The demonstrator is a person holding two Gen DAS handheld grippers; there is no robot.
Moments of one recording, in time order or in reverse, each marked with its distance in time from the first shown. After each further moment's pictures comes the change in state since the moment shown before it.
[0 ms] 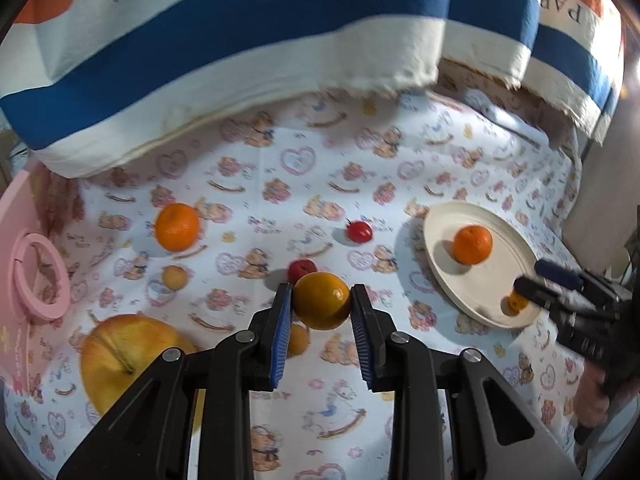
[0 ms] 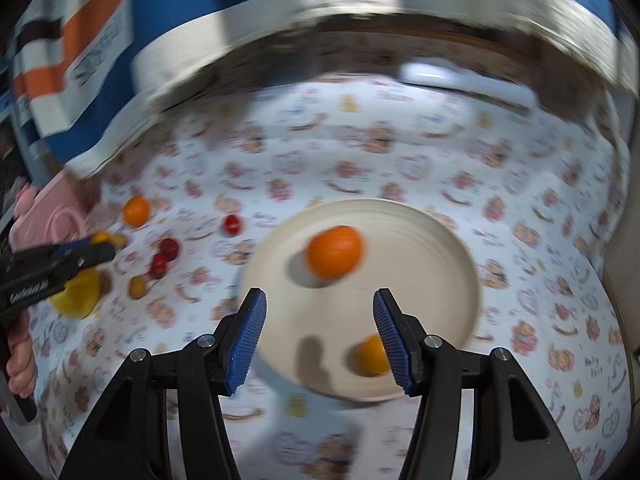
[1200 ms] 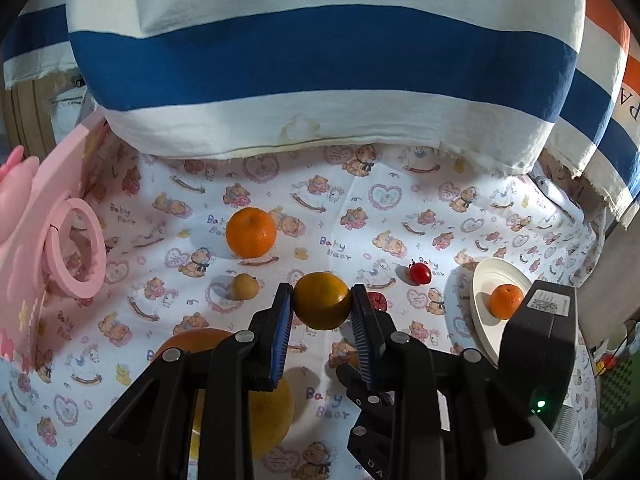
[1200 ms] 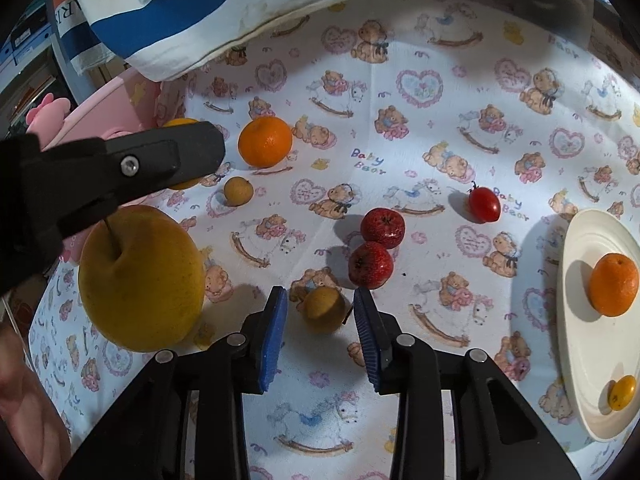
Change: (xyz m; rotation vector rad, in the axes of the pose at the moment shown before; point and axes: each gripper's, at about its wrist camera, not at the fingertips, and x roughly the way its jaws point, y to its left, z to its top) left arm -0.007 0.069 0.010 -0.217 -0.023 0.039; right arm 0.111 0.171 0.006 -0.125 0.212 0.190
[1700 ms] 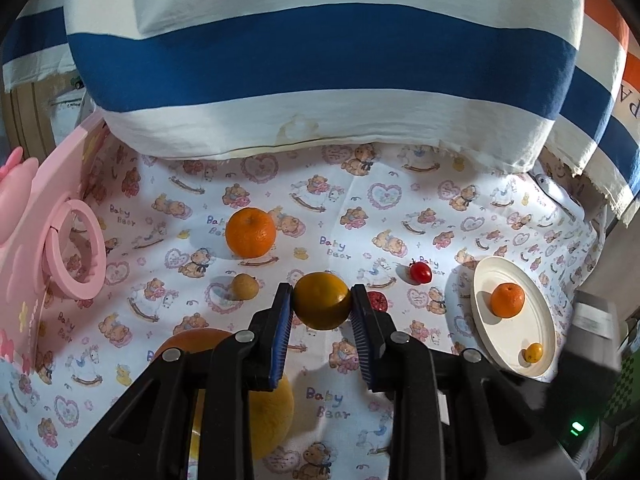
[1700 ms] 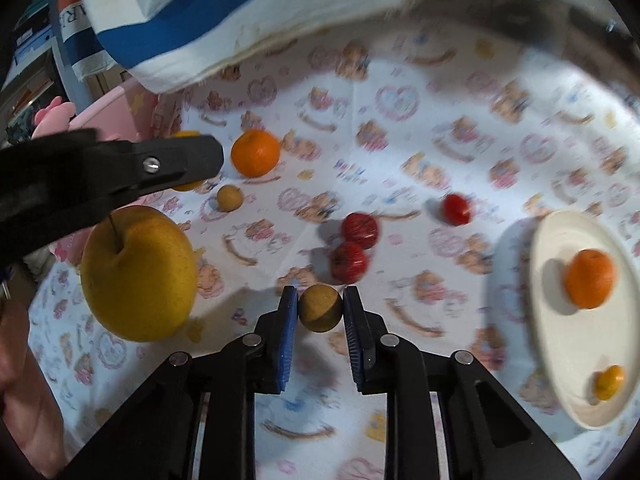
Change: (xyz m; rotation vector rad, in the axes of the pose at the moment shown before) left arm -0.001 -0.004 -0.001 0.023 -0.012 0.009; right arm -0.034 -0.002 -0.015 -0.030 -0.117 -0.111
